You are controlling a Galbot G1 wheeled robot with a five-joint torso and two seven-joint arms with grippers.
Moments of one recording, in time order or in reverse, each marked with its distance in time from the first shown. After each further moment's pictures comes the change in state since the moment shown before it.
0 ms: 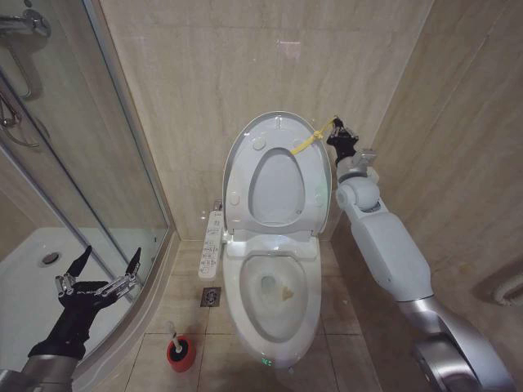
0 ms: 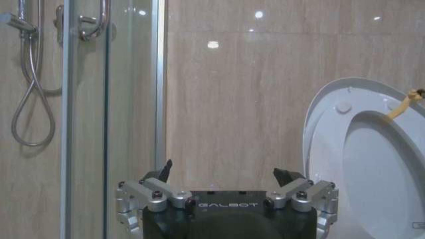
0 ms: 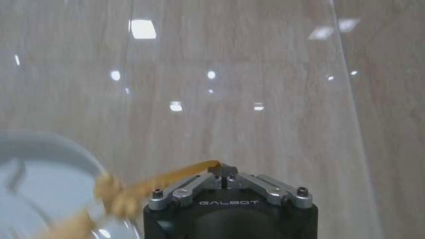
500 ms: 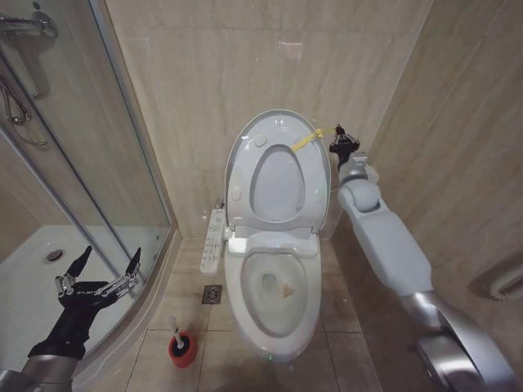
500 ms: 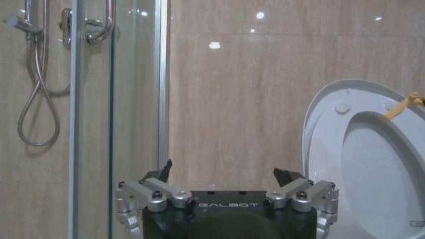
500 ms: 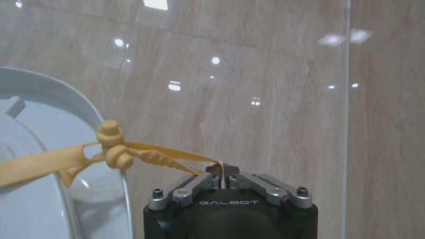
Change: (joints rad) left arm 0.000 0.000 0.000 0.000 0.000 0.000 0.000; right arm -0.038 -0.040 0.007 0.001 -0.110 -0.060 -0.015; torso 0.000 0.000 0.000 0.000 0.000
